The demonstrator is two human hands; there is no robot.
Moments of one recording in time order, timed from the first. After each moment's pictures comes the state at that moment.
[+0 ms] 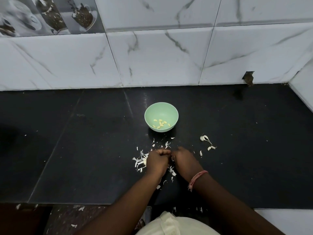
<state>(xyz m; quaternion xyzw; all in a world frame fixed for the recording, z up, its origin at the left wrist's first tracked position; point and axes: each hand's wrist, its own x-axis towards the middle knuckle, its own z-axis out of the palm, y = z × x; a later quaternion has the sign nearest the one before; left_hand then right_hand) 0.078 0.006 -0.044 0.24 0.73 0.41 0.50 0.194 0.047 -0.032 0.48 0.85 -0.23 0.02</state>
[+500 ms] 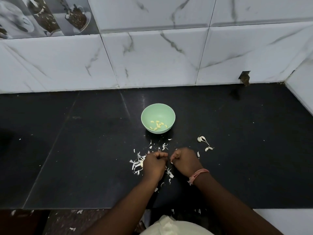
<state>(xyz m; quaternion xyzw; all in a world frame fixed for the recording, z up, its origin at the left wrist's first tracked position) 0.078 0.003 -0.047 0.29 0.76 0.39 0.44 0.207 0.055 -0.023 0.57 0.72 -0.39 -0.07</state>
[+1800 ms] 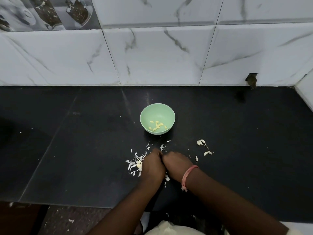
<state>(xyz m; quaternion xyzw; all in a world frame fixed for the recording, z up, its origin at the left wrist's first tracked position) 0.089 0.008 -0.021 0.42 0.83 0.22 0.30 0.184 0.062 0.003 0.36 0.90 -0.16 0.19</state>
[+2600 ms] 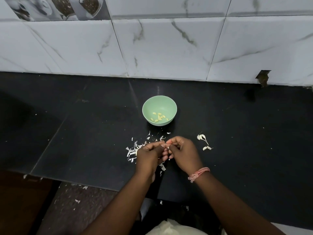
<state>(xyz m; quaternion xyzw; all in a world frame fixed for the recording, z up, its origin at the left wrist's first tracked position) 0.114 -0.008 -0.006 0.07 0.63 0.59 0.51 0.225 0.059 -0.017 0.49 0.62 -0.55 -0.26</state>
